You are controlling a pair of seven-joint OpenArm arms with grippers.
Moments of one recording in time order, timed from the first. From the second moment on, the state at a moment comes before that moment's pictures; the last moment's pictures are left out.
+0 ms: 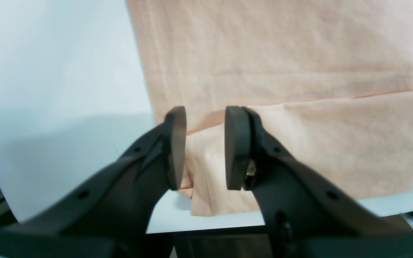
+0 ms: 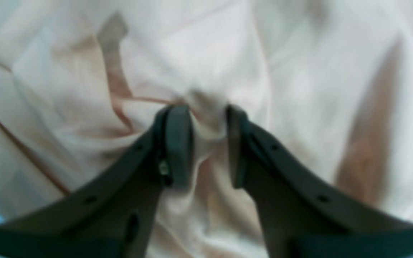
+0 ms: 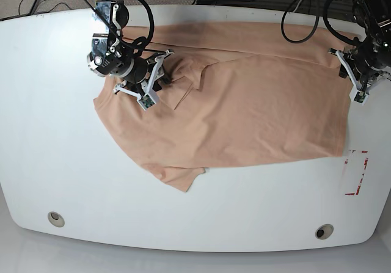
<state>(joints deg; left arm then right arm) 12.0 -18.2 -33.0 105.7 -20.6 -42.0 73.6 -8.4 2.5 6.6 95.5 11.7 40.0 -54.2</state>
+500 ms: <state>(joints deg) 12.0 -18.2 -33.0 105.7 -20.6 -42.0 73.7 -7.3 2.5 6.7 95.9 12.1 40.1 -54.2</state>
